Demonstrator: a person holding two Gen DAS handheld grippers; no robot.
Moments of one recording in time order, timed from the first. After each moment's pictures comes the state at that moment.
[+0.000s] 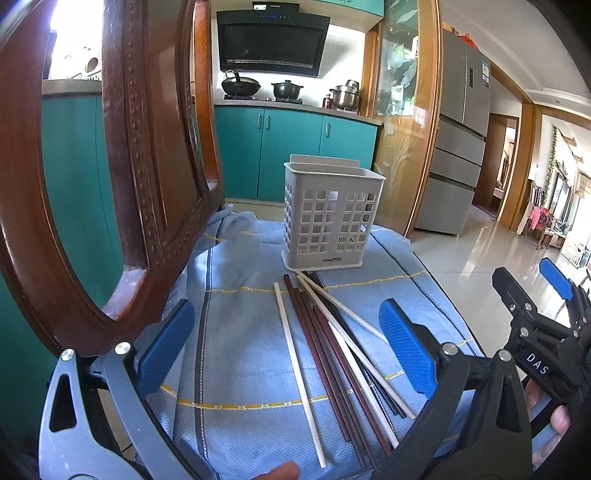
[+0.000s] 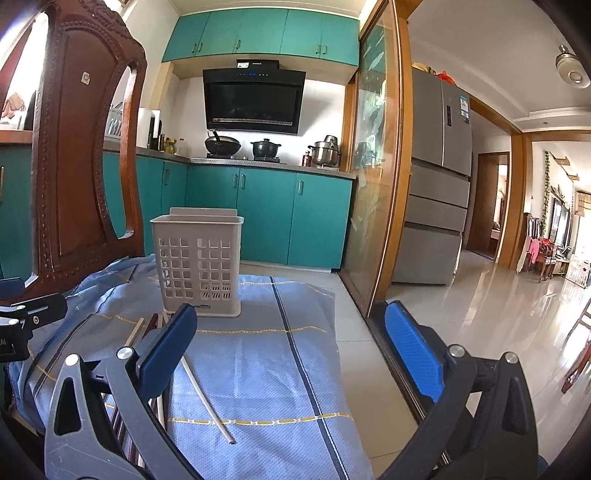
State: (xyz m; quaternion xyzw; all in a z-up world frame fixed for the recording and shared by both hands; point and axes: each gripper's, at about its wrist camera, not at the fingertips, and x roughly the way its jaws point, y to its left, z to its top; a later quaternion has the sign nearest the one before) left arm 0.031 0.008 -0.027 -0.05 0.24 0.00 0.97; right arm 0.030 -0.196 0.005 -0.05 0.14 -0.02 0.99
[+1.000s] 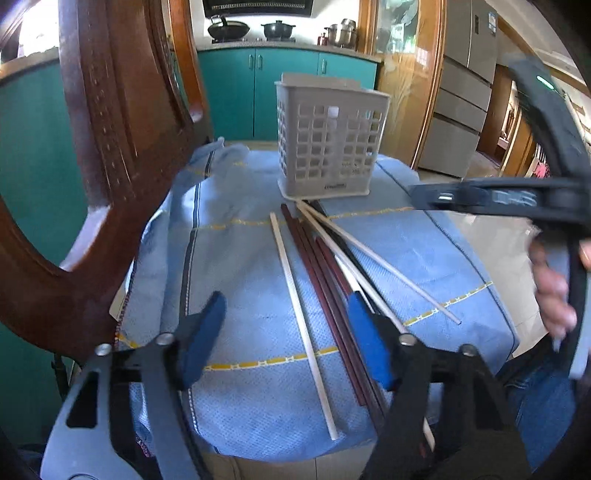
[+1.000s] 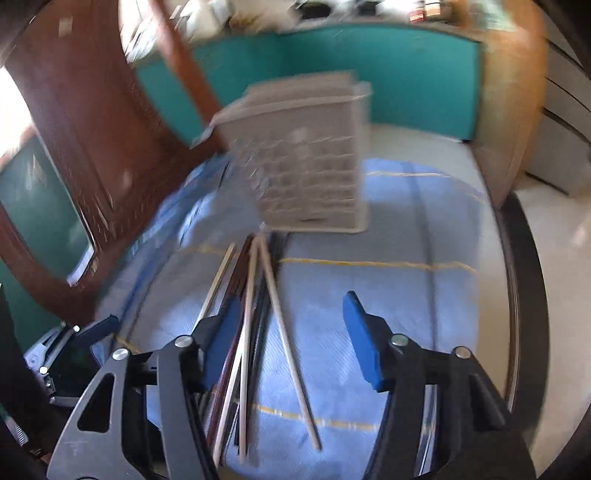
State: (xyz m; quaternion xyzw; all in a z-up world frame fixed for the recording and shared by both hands) left arm 0.056 -0.002 -0.068 -0.02 0.36 -0.01 0.93; right arm 0.184 -0.141 -0.014 -0.06 0.46 0.23 0.86
